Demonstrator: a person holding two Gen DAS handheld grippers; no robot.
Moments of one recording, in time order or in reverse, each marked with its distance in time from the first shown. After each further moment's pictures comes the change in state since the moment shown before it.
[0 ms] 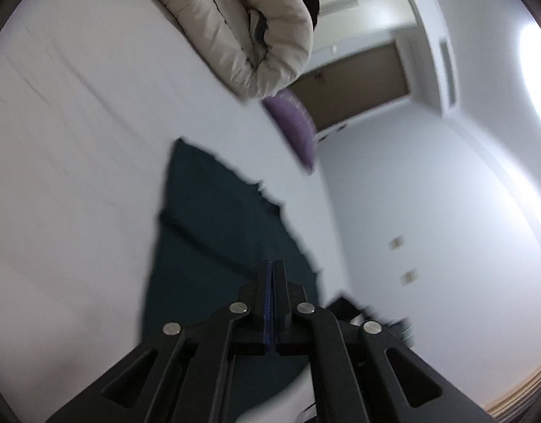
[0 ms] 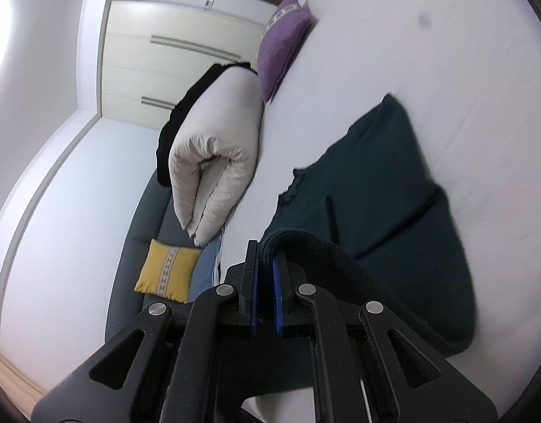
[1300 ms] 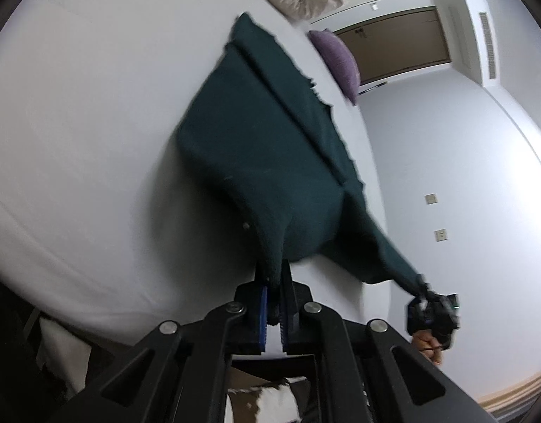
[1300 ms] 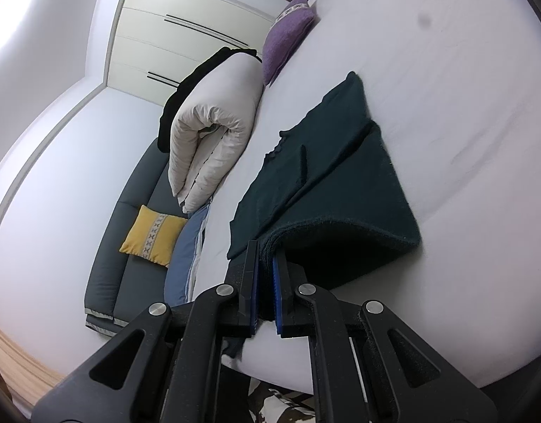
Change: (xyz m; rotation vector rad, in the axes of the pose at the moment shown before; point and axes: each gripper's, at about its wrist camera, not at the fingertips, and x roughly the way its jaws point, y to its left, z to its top) left arm 0.008 0.025 -0.145 -0.098 0.166 0.085; right arm -0.106 -0.021 -0.099 -0.093 0.008 -0.051
